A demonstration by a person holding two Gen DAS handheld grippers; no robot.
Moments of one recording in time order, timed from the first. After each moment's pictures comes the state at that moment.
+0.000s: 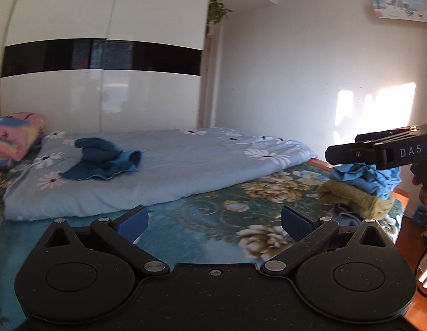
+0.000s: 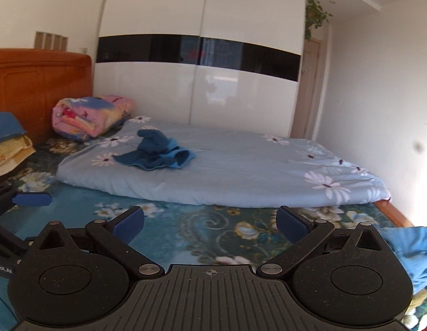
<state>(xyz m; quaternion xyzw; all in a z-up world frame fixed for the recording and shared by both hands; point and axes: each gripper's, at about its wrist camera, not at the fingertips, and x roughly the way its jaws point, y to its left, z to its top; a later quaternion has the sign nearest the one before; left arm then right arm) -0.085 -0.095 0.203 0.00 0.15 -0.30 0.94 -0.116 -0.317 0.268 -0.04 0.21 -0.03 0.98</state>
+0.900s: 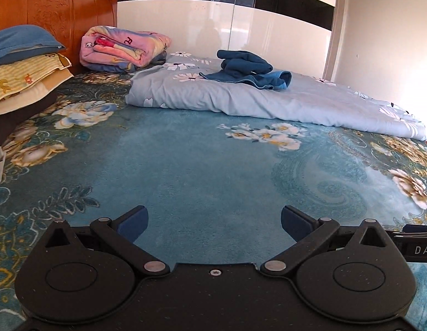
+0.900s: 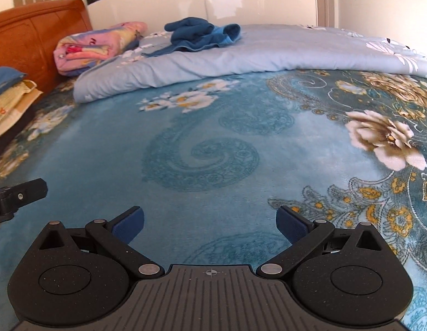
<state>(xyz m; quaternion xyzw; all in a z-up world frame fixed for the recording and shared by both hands) -0.028 0.030 0.060 -0.03 0.28 -0.06 0.96 -0.039 -0.179 0.046 0.09 0.37 -0.02 0.93</state>
